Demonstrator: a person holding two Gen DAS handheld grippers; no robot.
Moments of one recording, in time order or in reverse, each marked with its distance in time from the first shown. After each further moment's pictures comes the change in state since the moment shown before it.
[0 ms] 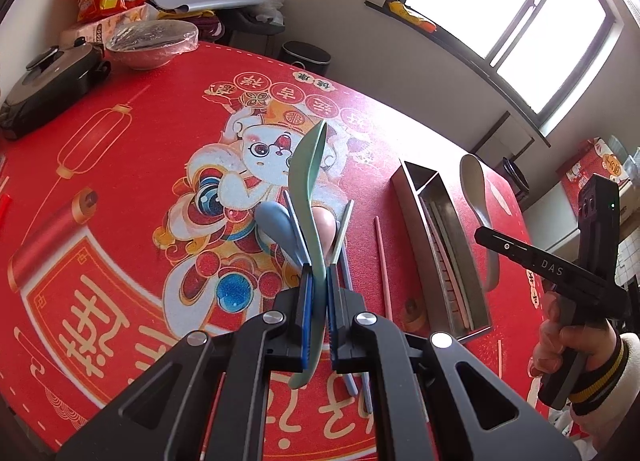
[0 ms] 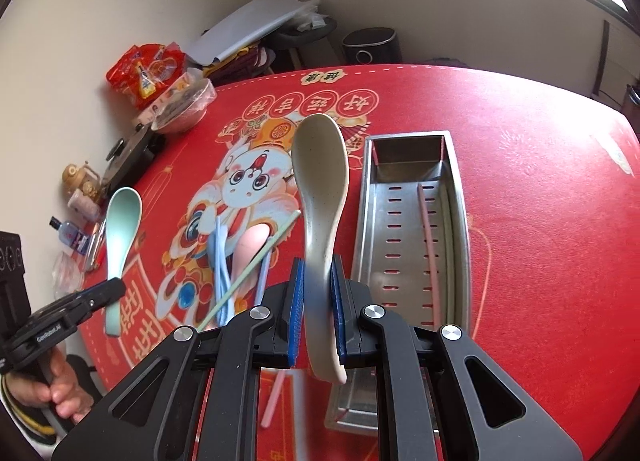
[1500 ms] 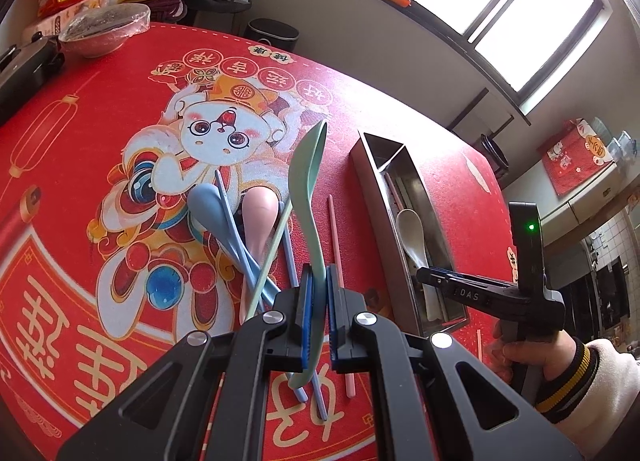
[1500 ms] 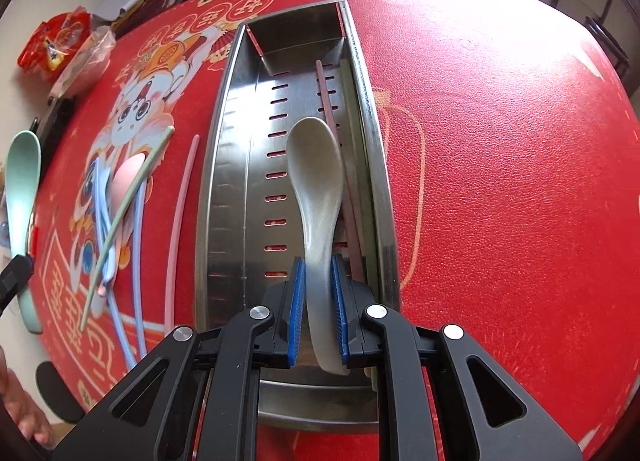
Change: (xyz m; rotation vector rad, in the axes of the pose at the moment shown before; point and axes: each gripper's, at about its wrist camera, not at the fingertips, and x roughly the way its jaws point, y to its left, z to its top) left arm 0.036 -0.037 -0.003 0.034 0.080 -0.088; right arm 0.056 -0.056 -0.042 0.143 0.249 -0.203
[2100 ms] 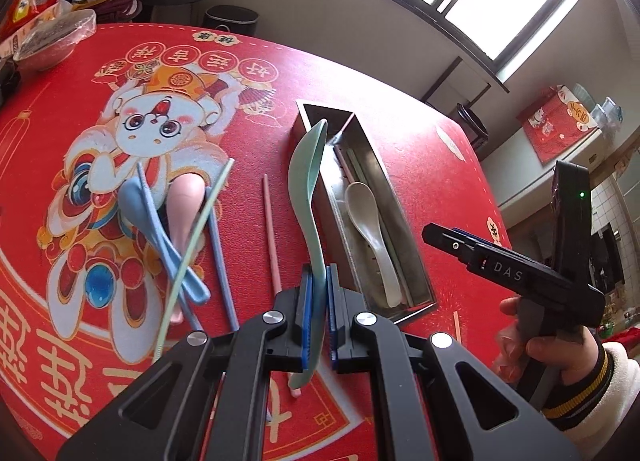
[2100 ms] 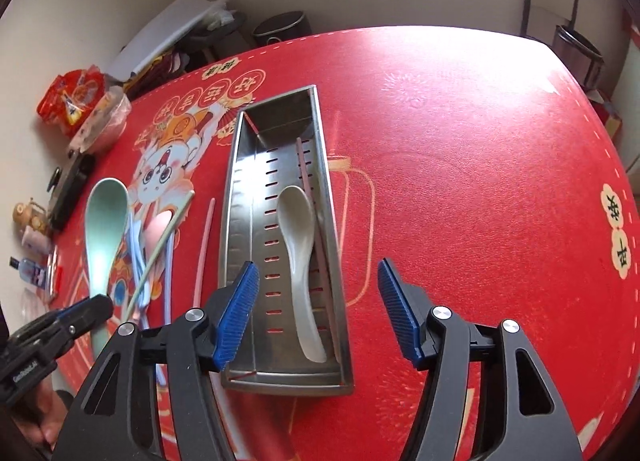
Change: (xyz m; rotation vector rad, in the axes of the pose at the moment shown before) left arm 0.029 -0.060 -0.007 0.094 0.081 -0.064; right arm -0.070 -0.033 -0.012 0.083 -0.209 0.046
